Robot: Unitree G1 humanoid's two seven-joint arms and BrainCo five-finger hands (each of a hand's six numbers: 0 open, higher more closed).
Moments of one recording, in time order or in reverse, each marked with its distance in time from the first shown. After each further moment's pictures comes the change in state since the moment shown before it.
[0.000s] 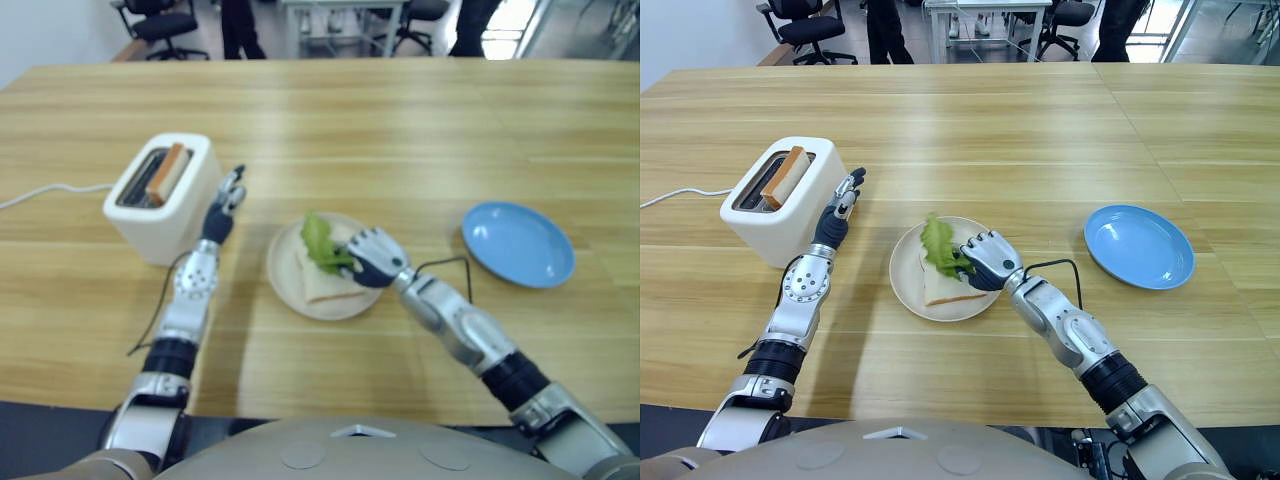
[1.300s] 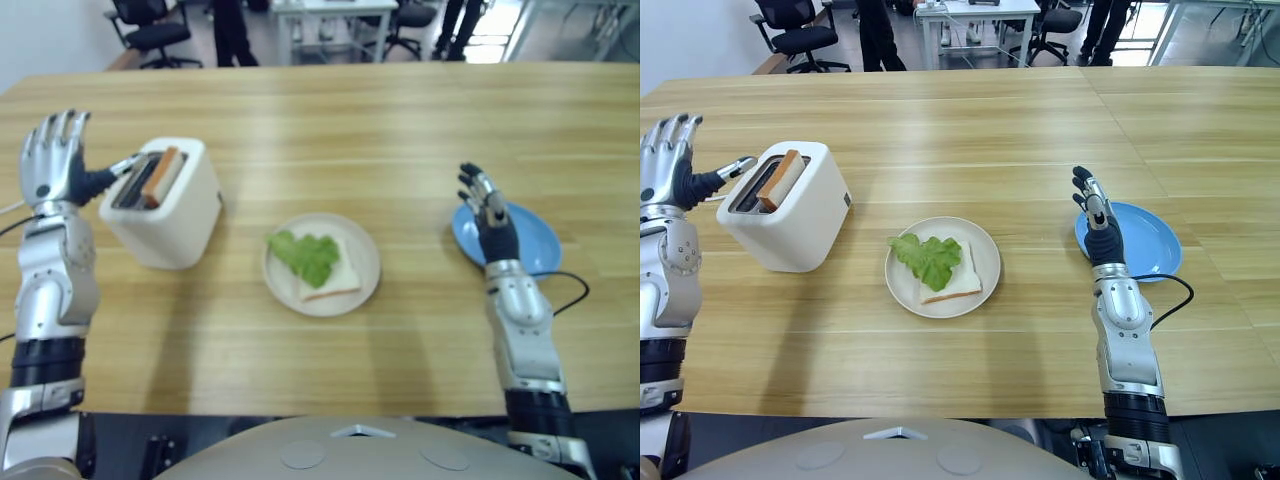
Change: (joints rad) left arm 0.026 0.443 0.207 -0.242 0.778 0.602 0.046; right arm 0.195 0.246 -0.679 -0.138 1.091 0.007 0.246
